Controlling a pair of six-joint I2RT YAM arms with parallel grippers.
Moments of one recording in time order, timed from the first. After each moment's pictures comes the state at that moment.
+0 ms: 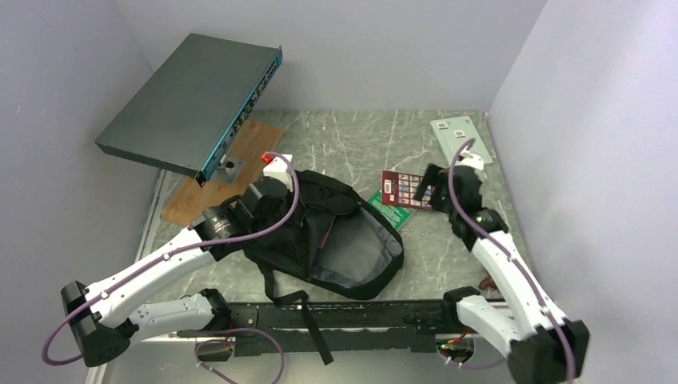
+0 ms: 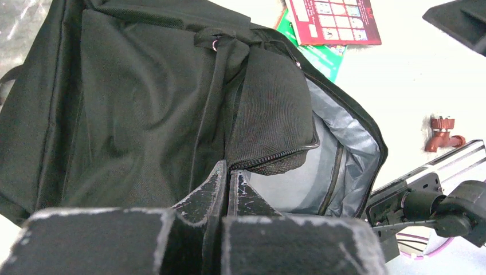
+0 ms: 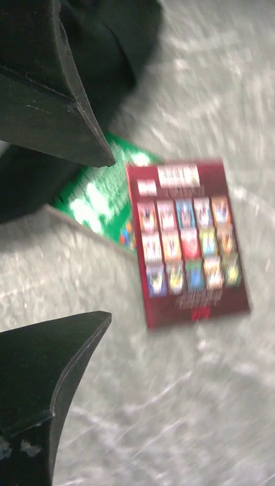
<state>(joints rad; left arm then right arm) -0.88 1.03 1.02 -0.57 -0.28 -0.62 0.37 0.86 0.76 -0.44 0.31 0.46</state>
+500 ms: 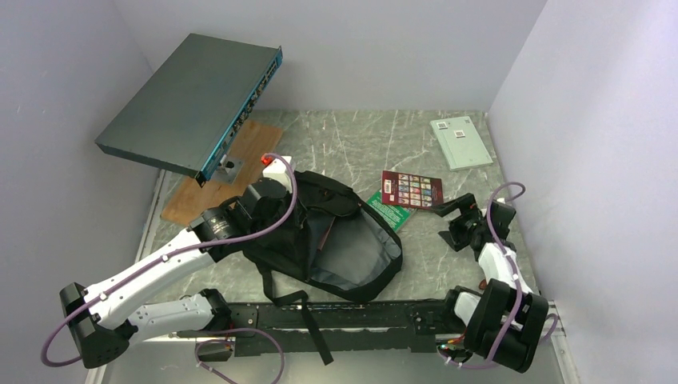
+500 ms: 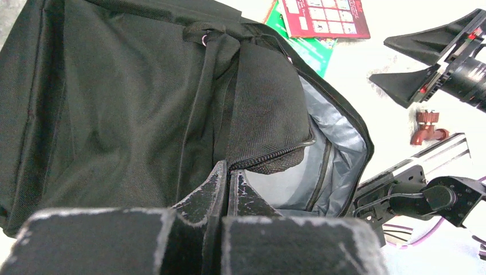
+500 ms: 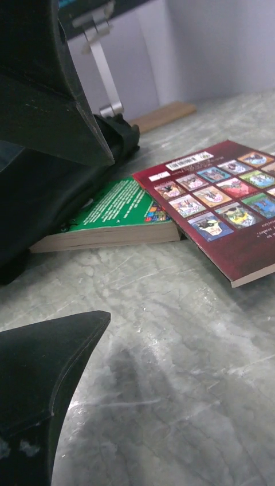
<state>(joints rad) -0.88 1.00 1.00 -0.57 -0.24 -0.65 -0.39 1.05 0.40 -0.16 -0.49 0.82</state>
